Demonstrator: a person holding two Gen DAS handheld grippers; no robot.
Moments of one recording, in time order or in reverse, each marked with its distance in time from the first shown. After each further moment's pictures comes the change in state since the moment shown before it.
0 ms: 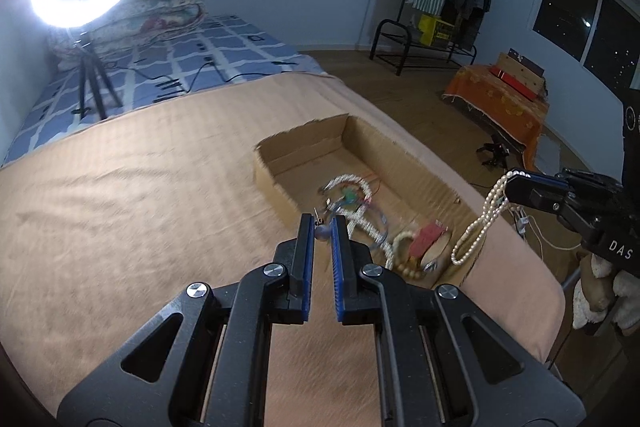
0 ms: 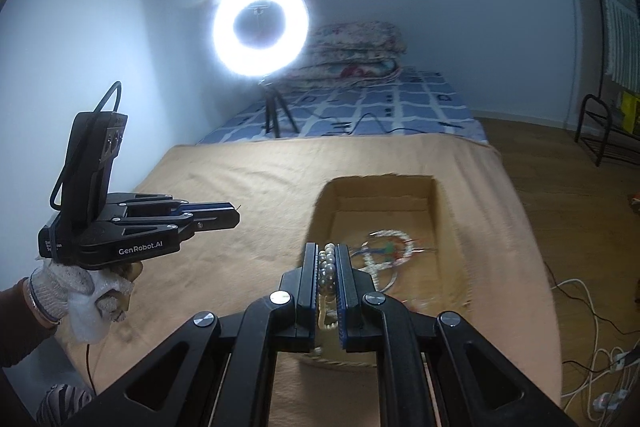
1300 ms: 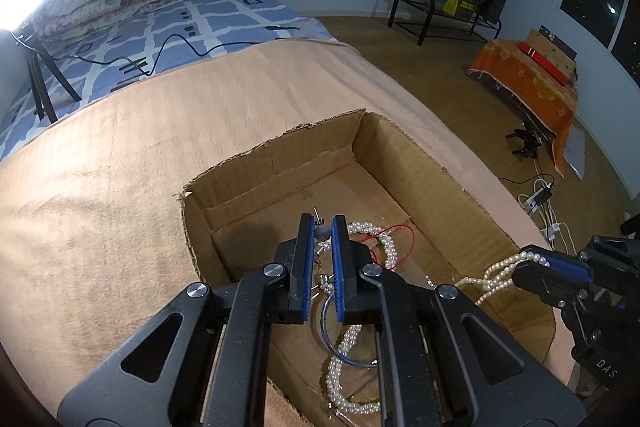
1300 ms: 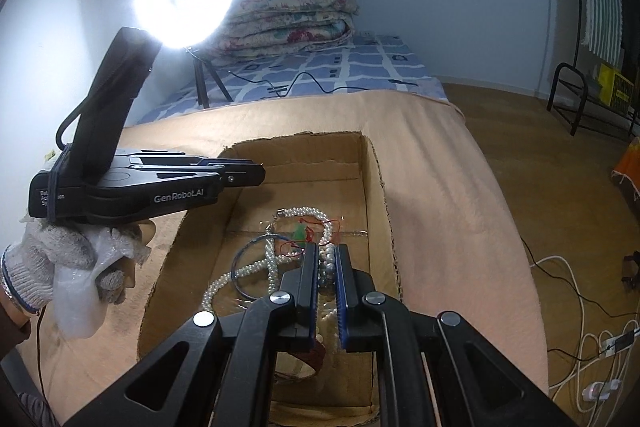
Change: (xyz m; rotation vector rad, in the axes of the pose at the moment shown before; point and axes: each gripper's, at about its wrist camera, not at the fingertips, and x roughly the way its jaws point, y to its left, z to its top) left arm 0.150 -0.019 0.046 -0.016 0.133 0.071; right arm 0.076 -0.076 -0.012 0.057 0.115 -0.120
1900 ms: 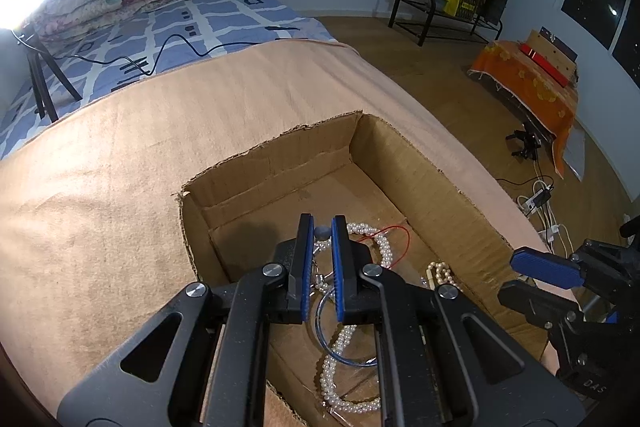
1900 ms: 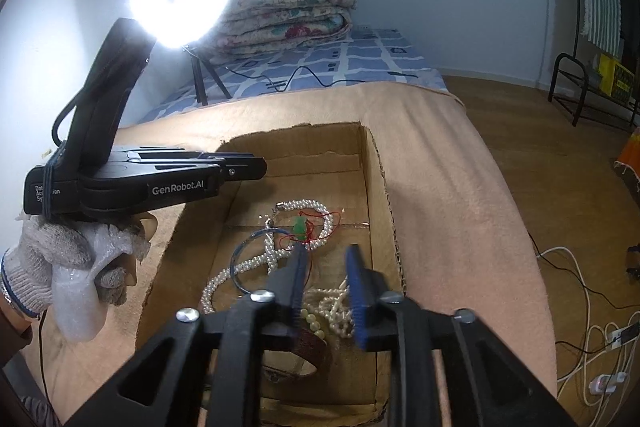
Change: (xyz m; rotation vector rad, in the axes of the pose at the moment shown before) left arm -0.002 -0.001 0.002 -0.001 -0.002 0.000; right arm 0.004 -0.002 -0.004 0.020 0.008 0.012
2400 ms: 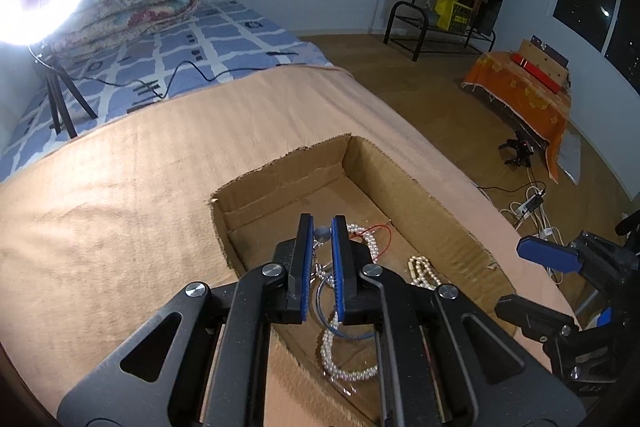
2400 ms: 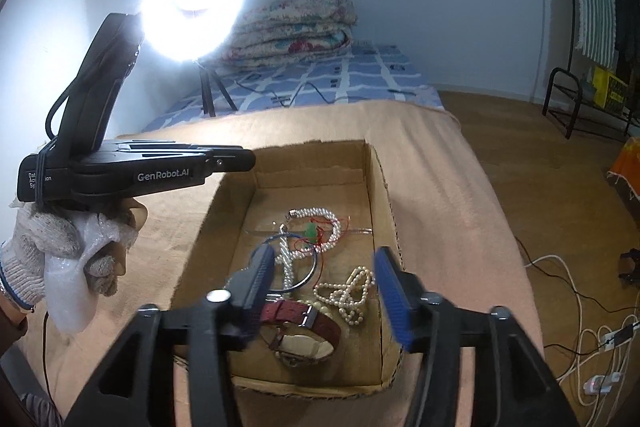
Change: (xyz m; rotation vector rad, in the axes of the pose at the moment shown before) left arm -0.057 -0.005 -0.003 0.023 -0.068 0.000; right arm -0.034 0.016 -0.004 -0.016 -0.057 -0.022
